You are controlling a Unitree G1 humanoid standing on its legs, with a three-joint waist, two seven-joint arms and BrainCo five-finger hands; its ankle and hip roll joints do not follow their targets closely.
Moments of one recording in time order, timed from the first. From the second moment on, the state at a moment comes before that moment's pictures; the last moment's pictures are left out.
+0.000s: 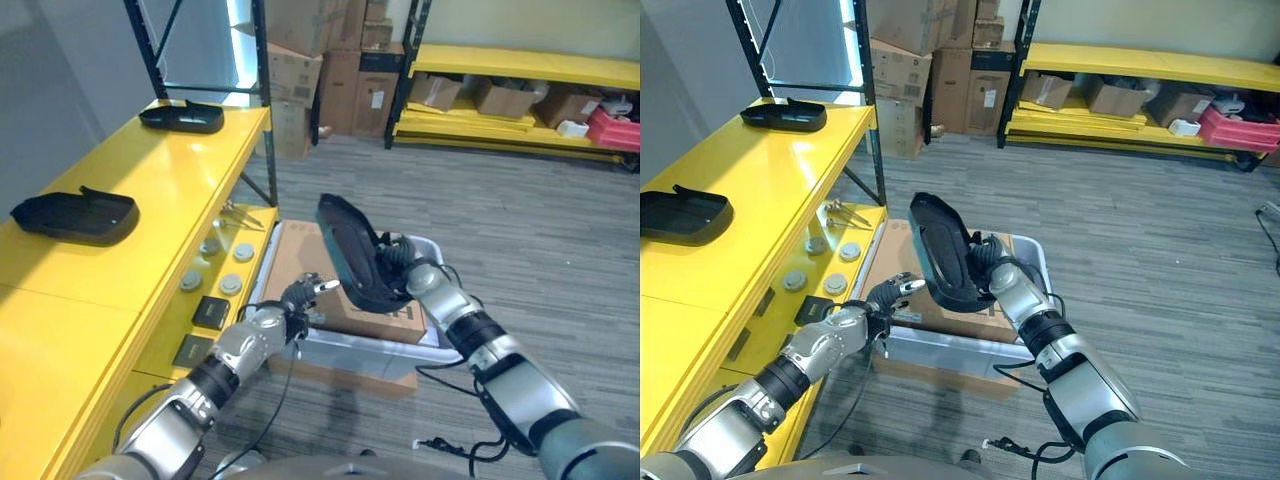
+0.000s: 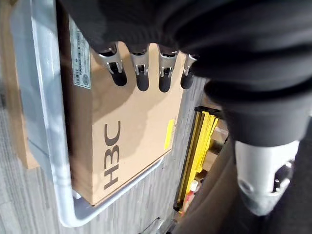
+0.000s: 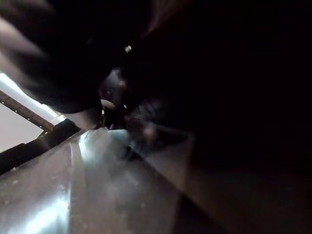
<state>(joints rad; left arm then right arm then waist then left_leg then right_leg) -0.42 0.16 -0.58 0.41 -0.81 0.32 0.24 -0.63 -0.44 0.52 0.61 -0.01 0.37 -0.18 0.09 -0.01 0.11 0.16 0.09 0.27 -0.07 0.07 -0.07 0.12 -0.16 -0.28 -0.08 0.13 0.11</state>
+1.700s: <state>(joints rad) -0.48 0.21 -0.63 0.36 -0.66 0.36 0.17 -0.64 -0.40 0.57 0.55 0.00 0.41 -0.23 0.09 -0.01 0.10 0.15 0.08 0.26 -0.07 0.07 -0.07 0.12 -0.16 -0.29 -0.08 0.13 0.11</state>
